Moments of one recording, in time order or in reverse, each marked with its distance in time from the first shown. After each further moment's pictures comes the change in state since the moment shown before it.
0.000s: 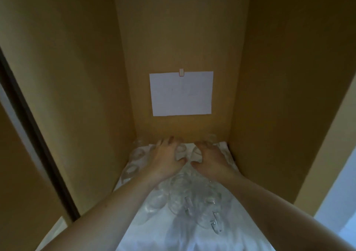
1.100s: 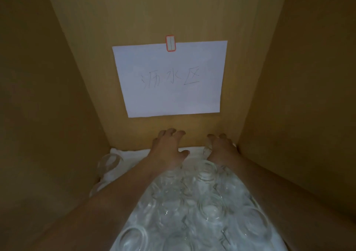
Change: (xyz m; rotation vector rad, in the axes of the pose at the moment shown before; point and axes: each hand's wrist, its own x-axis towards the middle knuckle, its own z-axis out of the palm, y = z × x) left_hand 0.208 -0.060 0.098 -0.013 -0.227 0.016; right_hand 0.219 0.114 0.051 -0.148 -0.255 0.285
